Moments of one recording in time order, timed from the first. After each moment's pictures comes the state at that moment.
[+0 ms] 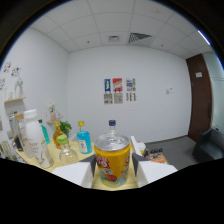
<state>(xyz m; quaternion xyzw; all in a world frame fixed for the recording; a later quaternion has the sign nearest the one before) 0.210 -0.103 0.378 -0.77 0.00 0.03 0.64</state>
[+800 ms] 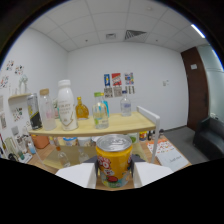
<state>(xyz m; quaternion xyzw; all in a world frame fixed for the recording) 0.155 -0.221 0.304 -0.78 0.03 0.04 0.63</state>
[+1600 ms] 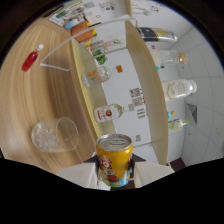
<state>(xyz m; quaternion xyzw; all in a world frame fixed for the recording) 0.120 -0.210 0.200 -0.65 -0.42 -0.43 0.46</state>
